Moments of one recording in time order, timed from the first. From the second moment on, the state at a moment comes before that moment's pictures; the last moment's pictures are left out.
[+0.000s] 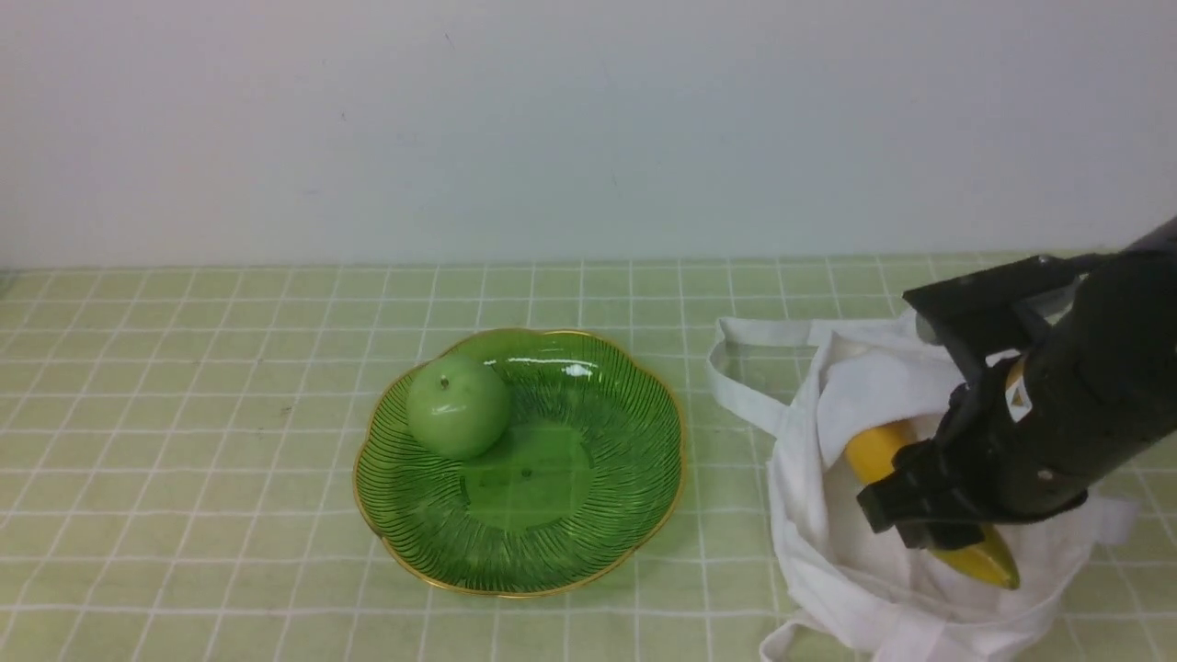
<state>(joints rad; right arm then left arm) 0.48 1.46 -1.02 -0.06 1.01 0.20 -0.07 -0.01 0.03 -0.02 0.39 0.03</state>
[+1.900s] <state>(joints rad) 0.59 1.95 -1.61 0.43 0.99 -0.08 -0.07 -0.01 0.03 -0.02 0.39 0.03</state>
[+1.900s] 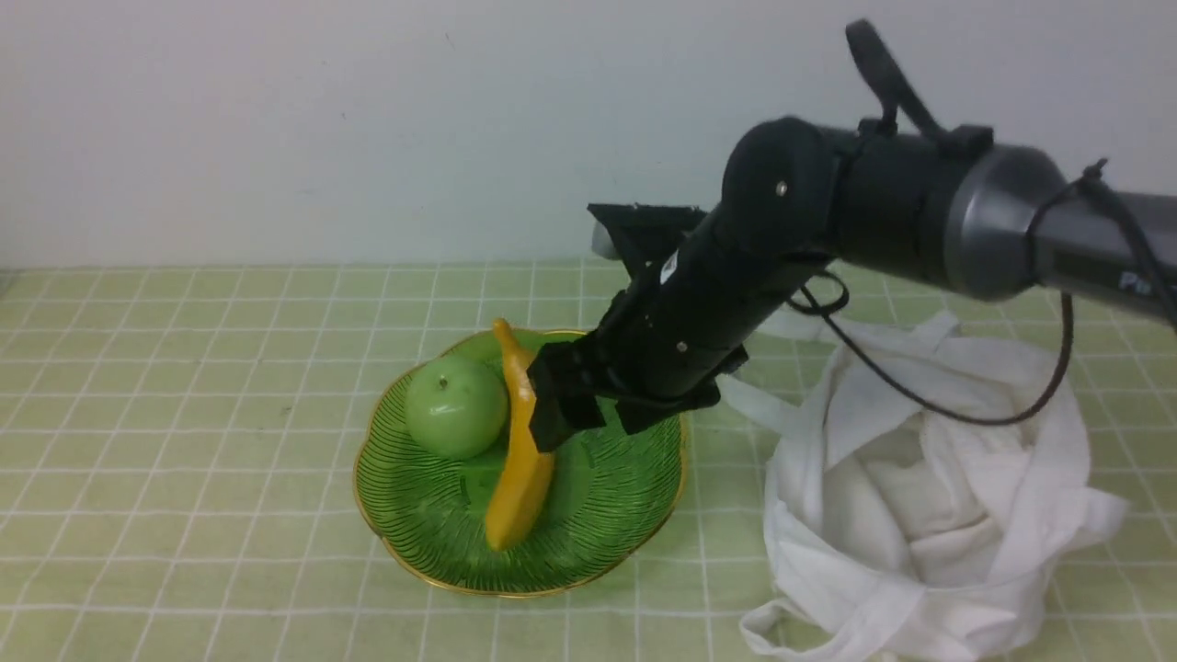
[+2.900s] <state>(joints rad) 0.59 0.49 -0.81 0.01 0.54 0.07 -0.07 -0.01 0.03 -0.02 0.39 0.03</state>
